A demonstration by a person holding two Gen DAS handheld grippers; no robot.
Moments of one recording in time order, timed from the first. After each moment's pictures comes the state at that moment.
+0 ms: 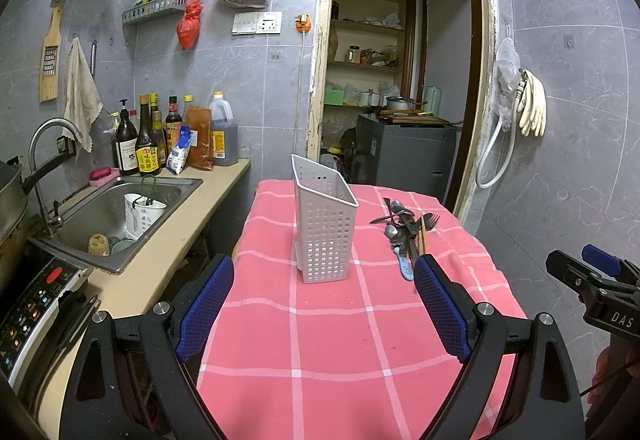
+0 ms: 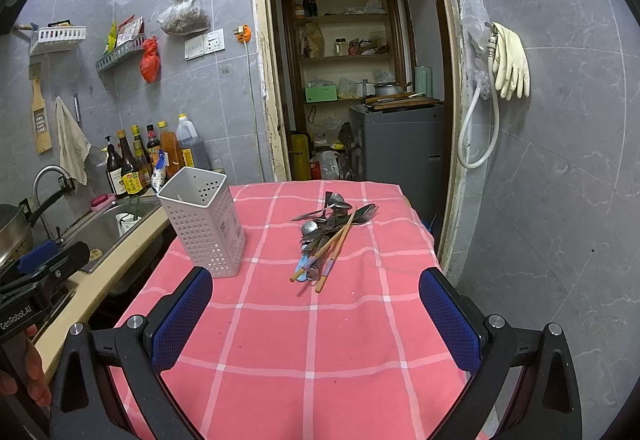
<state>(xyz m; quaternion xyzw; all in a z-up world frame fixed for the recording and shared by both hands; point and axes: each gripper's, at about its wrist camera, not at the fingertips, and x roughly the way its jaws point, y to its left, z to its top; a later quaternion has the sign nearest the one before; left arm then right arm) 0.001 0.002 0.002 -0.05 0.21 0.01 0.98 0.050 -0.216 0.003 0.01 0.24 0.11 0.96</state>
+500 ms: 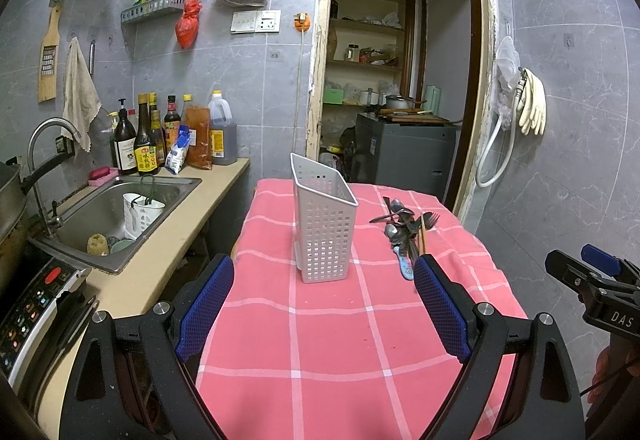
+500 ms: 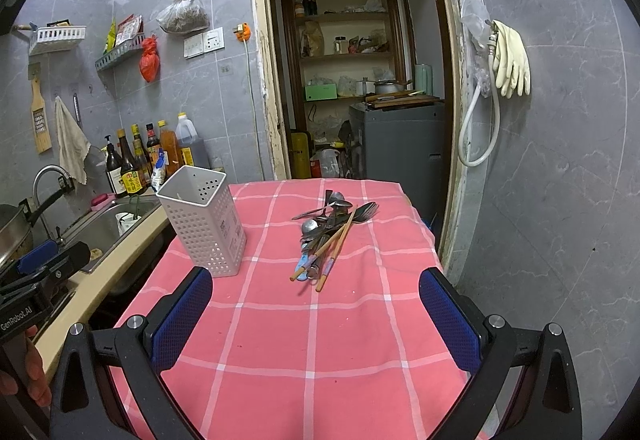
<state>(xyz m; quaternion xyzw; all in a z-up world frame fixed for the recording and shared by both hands) 0.001 0.001 0.001 -0.05 0.21 0.01 0.98 0.052 -0.215 0.002 0.01 0.24 0.11 0.96</state>
